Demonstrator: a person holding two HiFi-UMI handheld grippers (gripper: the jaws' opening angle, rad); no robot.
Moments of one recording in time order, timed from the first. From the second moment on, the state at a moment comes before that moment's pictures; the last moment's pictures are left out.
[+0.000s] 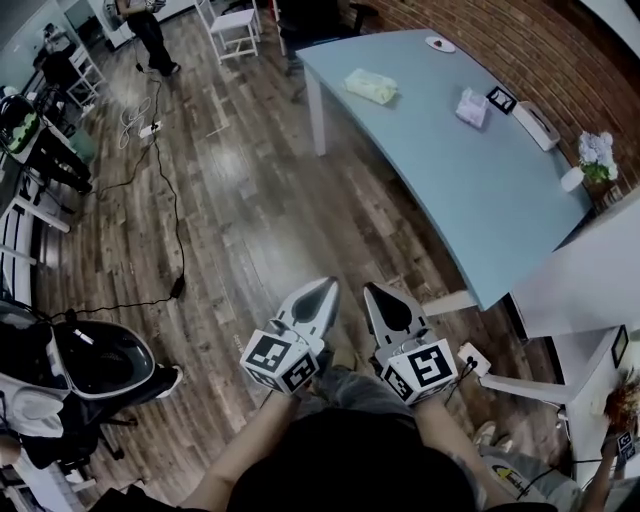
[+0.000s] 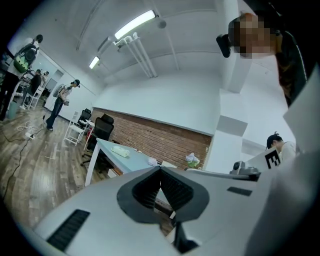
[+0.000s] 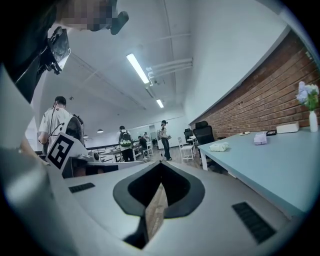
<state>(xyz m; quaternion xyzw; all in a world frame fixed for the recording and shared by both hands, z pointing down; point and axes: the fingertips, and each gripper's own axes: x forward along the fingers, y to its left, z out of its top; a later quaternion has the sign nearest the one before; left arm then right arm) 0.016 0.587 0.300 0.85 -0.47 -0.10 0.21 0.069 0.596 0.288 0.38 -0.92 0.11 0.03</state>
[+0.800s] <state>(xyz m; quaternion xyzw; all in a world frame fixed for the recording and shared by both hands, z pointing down) 0.022 0.509 0.316 0.84 -0.48 -0.10 0.22 0.077 0.521 0.302 0.37 -0.92 0.12 0.03</state>
